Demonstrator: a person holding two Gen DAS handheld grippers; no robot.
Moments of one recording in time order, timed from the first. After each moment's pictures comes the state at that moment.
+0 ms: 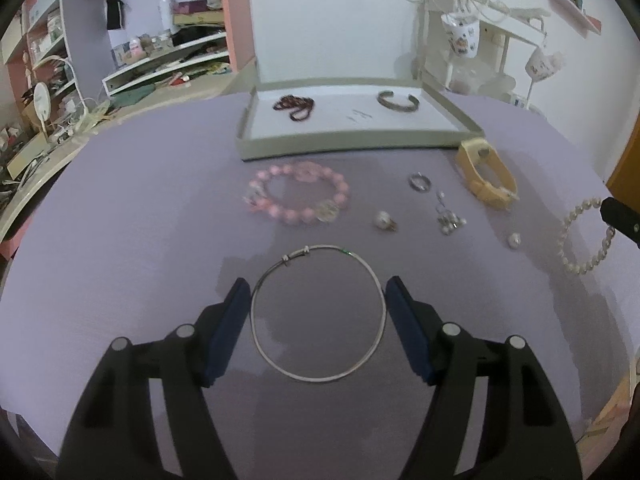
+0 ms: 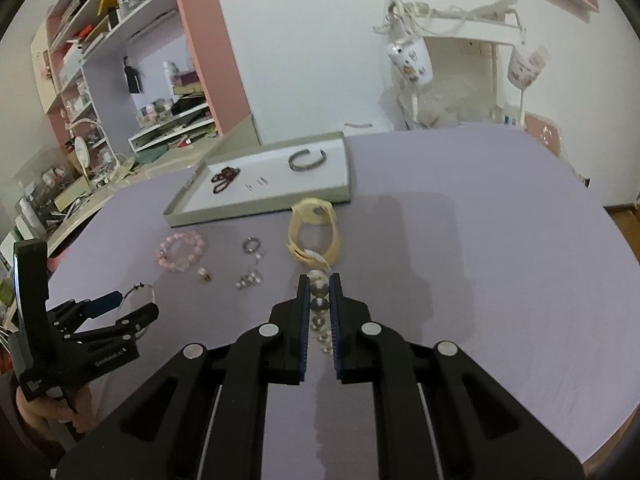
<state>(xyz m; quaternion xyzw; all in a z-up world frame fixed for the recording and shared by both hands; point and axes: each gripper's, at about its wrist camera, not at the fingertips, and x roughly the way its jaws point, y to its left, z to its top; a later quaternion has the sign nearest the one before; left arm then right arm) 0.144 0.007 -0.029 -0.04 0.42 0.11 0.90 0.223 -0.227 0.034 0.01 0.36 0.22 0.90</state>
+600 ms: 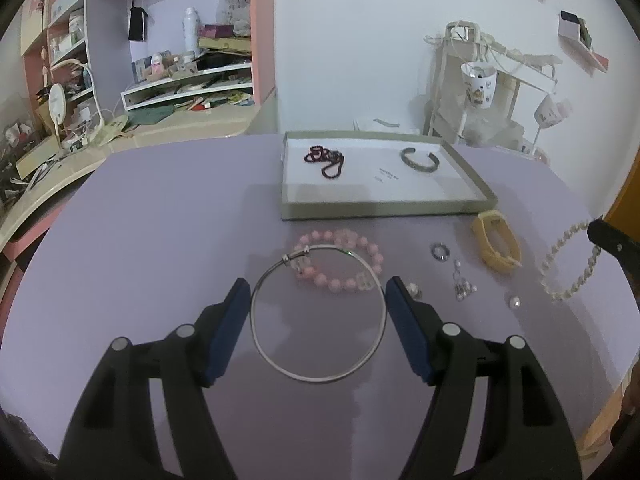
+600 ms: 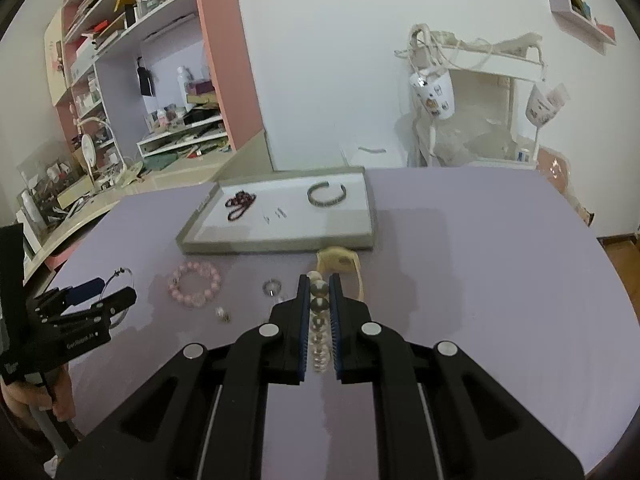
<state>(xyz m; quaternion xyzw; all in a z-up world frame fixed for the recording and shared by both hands) 0.150 0.045 0.017 -0.07 0.37 0.12 0.92 0.243 -0.193 0.064 -0.01 0.34 0.23 0.91</state>
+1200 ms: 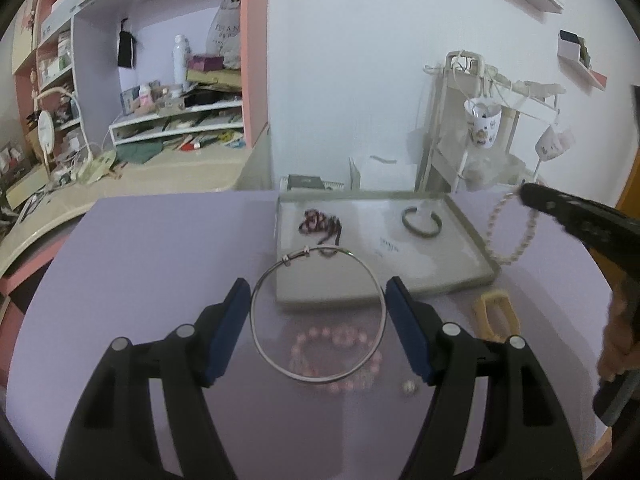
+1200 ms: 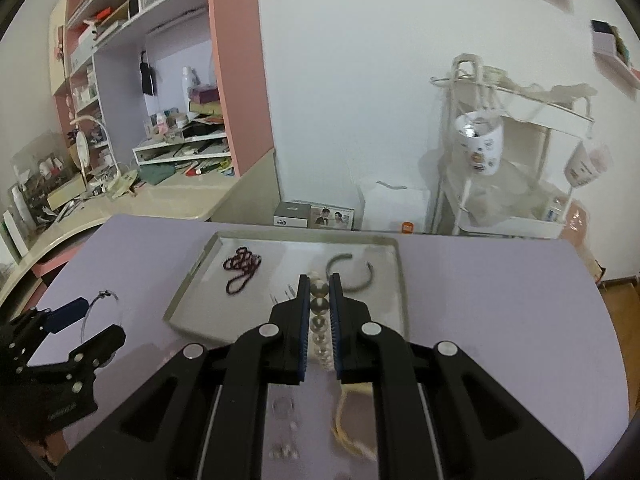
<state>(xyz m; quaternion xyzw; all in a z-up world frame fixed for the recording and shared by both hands) 0.220 0.066 0.059 -0.06 0.34 0.11 0.93 0.343 -0.108 0.093 -0.05 0.32 0.24 0.91</state>
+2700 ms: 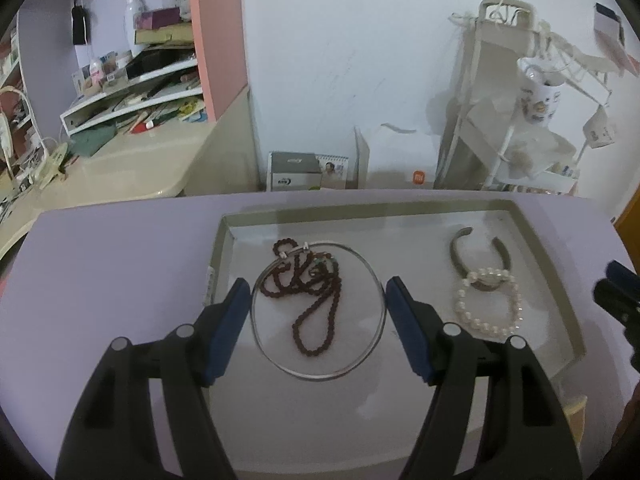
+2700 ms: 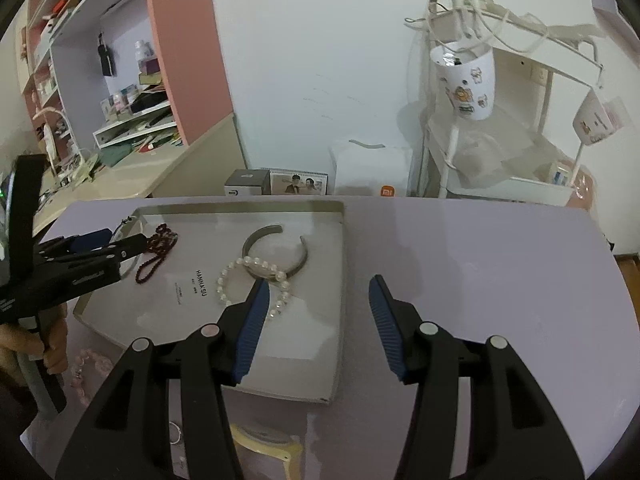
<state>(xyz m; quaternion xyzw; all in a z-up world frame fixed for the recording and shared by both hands) 0.405 0.091 -0.020 -0.06 0.41 0.11 0.90 0.433 -0.154 0.020 -0.04 0.38 0.22 0.90</state>
